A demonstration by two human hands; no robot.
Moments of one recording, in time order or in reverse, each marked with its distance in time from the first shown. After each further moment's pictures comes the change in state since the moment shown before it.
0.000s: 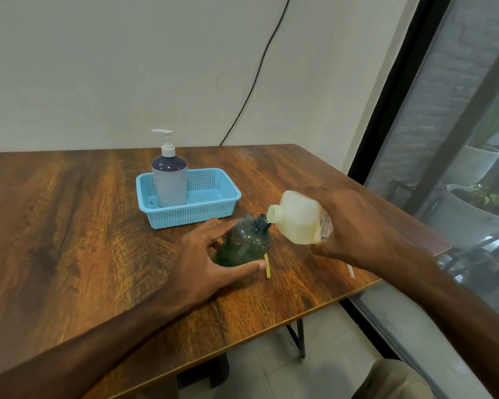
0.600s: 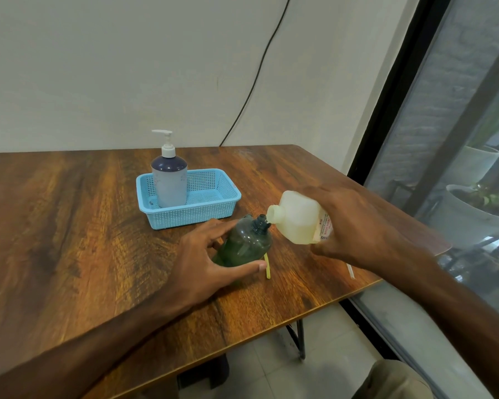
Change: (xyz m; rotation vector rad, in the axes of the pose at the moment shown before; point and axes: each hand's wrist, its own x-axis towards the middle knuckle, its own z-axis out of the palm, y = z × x) left_hand 0.002 -0.002 0.000 -0.012 0.005 0.007; right_hand 0.001 -0.003 -0.003 -0.018 -0.007 -0.010
